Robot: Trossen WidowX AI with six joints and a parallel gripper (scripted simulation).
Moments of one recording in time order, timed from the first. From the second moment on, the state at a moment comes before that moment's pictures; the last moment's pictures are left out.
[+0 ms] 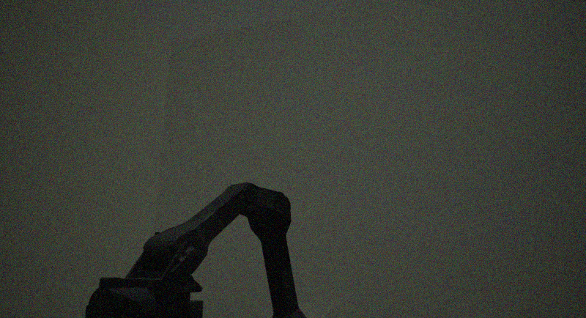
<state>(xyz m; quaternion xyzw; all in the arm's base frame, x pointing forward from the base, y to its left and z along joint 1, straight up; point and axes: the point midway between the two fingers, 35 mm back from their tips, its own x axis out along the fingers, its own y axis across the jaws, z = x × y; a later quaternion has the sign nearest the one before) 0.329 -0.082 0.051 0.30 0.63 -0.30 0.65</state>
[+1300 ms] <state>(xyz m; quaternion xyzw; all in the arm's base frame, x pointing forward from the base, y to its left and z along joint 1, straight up) 0.327 -0.081 0.138 0.30 0.63 -0.30 0.65</state>
